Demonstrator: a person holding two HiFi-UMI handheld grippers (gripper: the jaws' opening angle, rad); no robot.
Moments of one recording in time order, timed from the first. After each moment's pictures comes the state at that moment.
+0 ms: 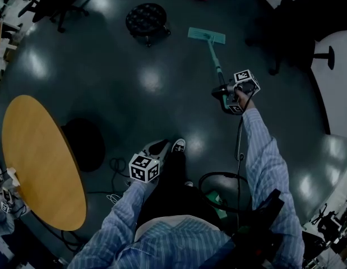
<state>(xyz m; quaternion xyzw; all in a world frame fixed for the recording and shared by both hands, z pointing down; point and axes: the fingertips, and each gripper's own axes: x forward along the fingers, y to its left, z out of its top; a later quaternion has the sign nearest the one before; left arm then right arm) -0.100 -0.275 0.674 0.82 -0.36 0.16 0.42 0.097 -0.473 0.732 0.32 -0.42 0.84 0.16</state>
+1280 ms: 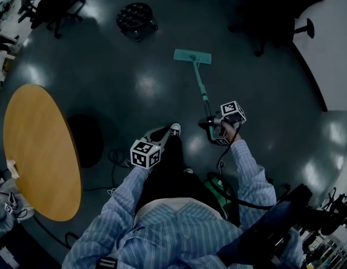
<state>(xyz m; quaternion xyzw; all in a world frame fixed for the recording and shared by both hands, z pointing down) -0.051 -0.139 0.631 0.86 -0.32 0.16 0.37 0.088 -0.144 0.706 0.29 -0.40 0.86 0.11</state>
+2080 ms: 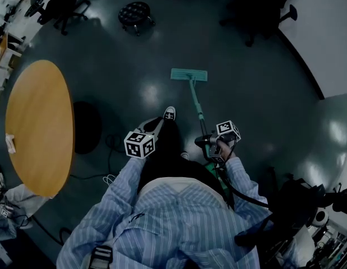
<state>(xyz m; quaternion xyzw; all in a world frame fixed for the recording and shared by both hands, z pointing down) -0.052 0.050 0.595 0.85 -0.37 0.13 0.34 0.094 0.170 0.689 0.27 -0.39 0.88 0.09</state>
